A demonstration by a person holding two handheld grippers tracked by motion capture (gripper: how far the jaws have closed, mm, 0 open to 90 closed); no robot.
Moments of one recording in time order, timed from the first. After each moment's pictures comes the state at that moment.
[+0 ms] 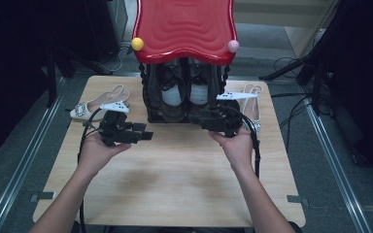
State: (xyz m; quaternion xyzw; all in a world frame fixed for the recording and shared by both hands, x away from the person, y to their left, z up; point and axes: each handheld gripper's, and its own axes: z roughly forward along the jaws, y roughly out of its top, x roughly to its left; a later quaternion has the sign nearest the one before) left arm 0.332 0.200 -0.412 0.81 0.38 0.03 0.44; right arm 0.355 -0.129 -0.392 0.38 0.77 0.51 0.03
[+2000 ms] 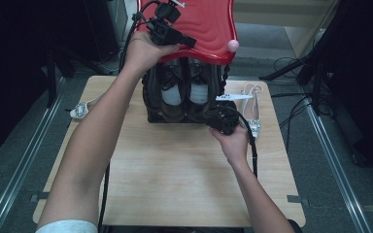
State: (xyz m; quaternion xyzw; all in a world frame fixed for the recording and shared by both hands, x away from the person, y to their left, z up) left arm 0.493 0.091 -0.236 0.84 0.31 0.08 0.44; right arm 0.388 -0.134 -0.430 0.39 0.77 0.51 0.01
